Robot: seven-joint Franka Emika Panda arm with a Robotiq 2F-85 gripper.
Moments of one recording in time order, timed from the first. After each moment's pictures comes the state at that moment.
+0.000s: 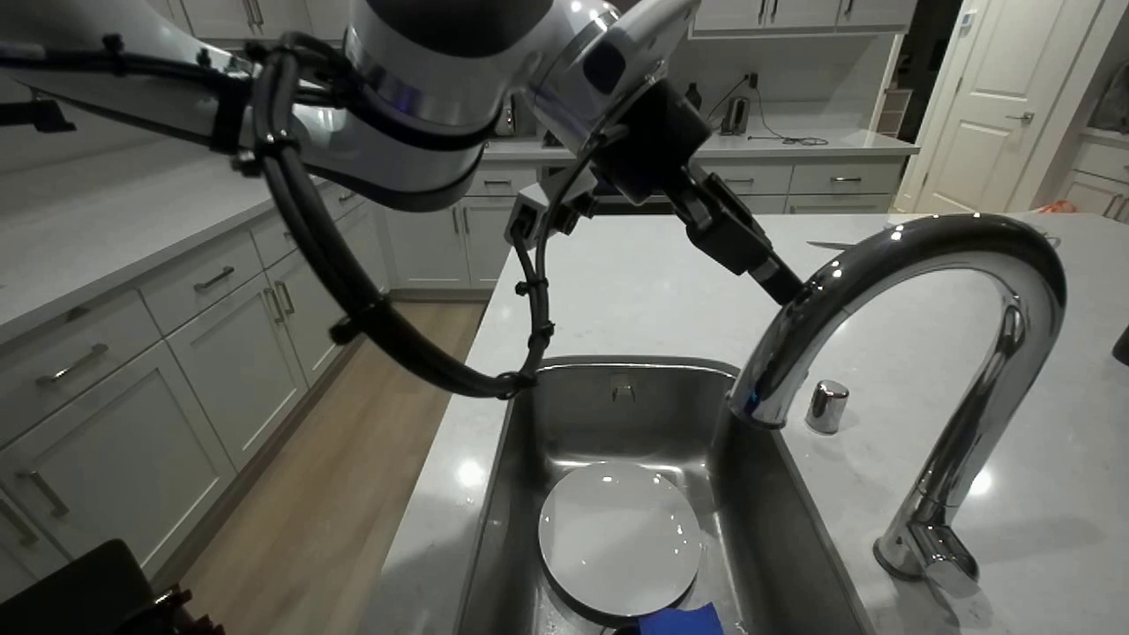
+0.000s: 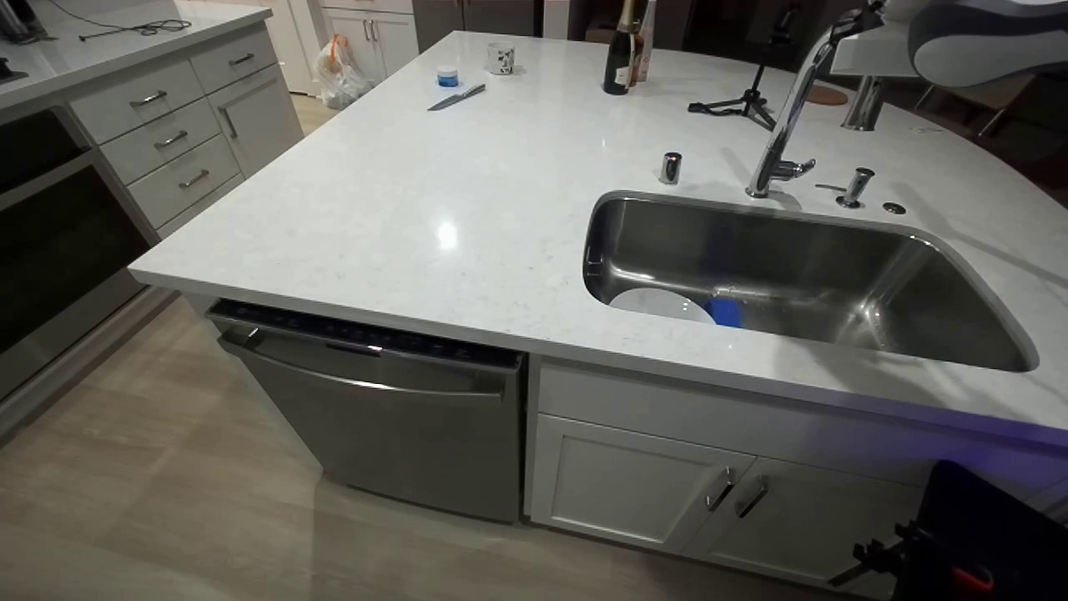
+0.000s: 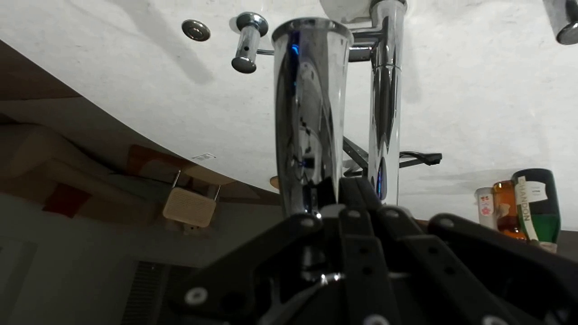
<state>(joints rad) -0.21 0.18 -0.35 -1.69 -0.82 2.34 1.11</state>
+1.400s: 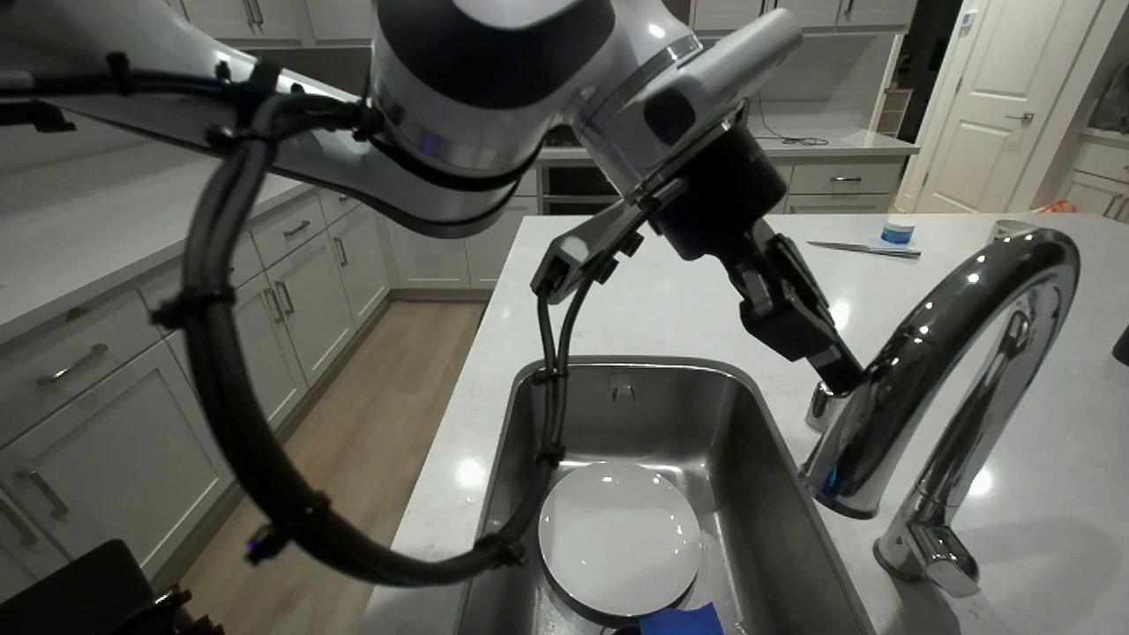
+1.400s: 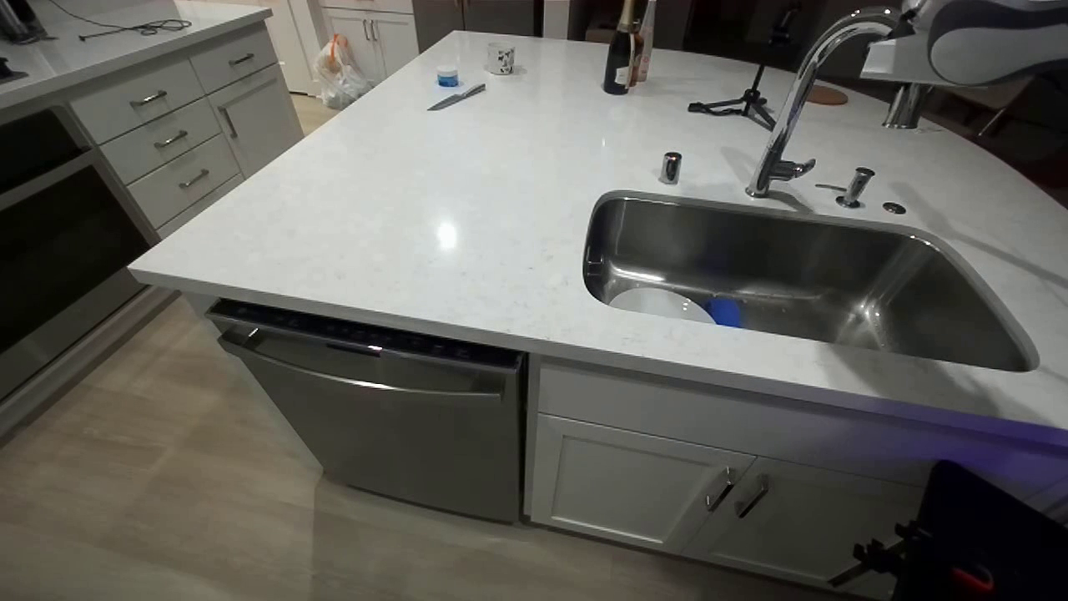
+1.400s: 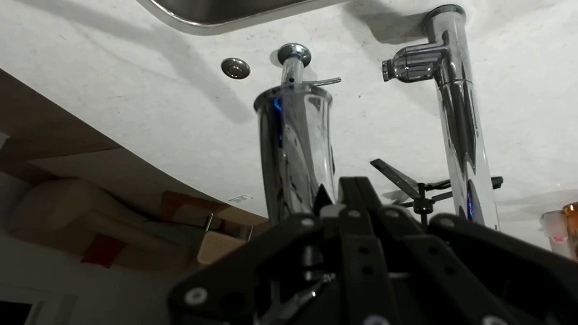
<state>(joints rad) -0.31 0.22 -0.36 -1.67 -0.68 2.34 1.04</state>
